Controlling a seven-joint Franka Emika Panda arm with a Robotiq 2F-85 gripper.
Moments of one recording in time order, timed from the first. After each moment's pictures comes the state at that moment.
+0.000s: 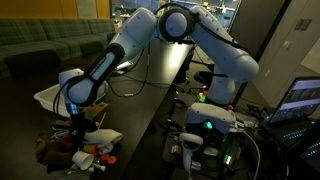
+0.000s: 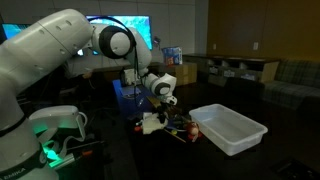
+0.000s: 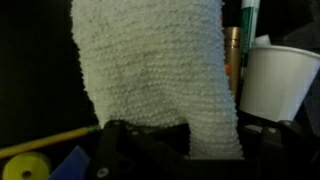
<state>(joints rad) 0.28 0.99 0.22 -1.53 0.12 2.34 0.15</state>
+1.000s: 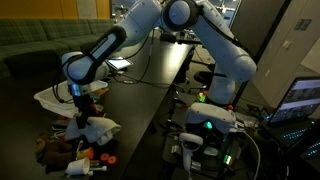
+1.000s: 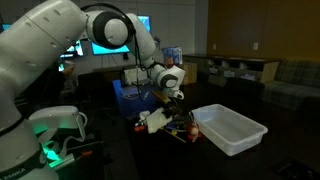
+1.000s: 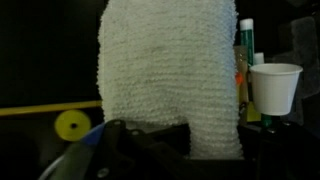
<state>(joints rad) 0.16 0.88 0.25 -1.57 0.15 2.22 -0.12</state>
